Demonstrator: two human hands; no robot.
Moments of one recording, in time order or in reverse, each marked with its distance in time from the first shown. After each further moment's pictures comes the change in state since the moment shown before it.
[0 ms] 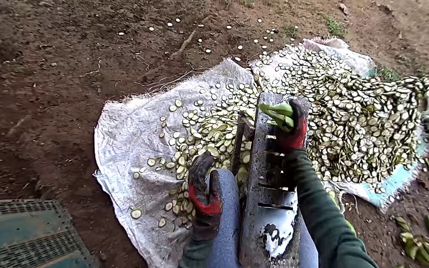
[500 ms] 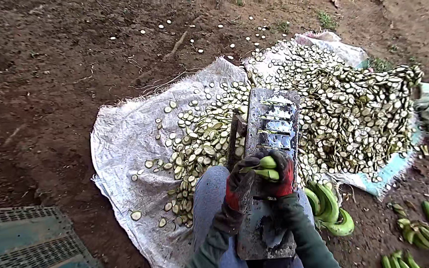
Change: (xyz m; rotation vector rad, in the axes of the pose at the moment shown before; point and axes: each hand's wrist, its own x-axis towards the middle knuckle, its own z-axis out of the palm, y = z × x) left_hand -0.027 0.042 0.056 -0.782 -0.352 -0.518; right_hand -0.138 -0.052 -0.040 0.056 -0.029 -0.036
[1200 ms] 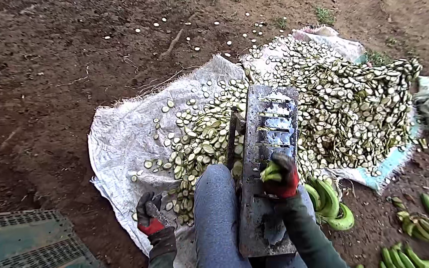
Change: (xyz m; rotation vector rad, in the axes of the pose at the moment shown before) left_hand -0.066 0.010 -0.225 0.544 0.829 0.024; right_hand 0.000 0.000 -0.008 0.088 0.078 -0.087
